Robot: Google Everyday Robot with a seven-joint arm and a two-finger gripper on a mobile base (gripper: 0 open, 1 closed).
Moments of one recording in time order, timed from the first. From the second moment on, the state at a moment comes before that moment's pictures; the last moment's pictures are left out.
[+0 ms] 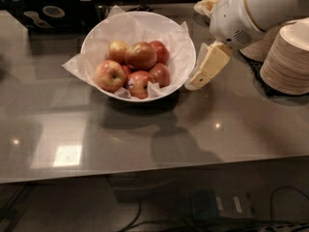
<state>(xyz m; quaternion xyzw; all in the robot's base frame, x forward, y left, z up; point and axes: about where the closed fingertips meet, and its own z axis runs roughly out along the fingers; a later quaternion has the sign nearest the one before) 0.536 -0.092 0.989 -0.63 0.67 0.05 0.38</state>
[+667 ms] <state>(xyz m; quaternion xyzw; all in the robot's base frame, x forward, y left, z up) 0.563 -0.058 0.984 -0.64 0.64 0.10 0.41</state>
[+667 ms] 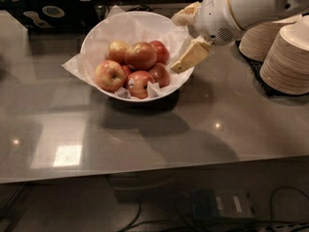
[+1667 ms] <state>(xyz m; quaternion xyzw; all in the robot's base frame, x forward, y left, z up) 0.584 -0.035 0.976 -0.66 0.61 0.12 0.42</state>
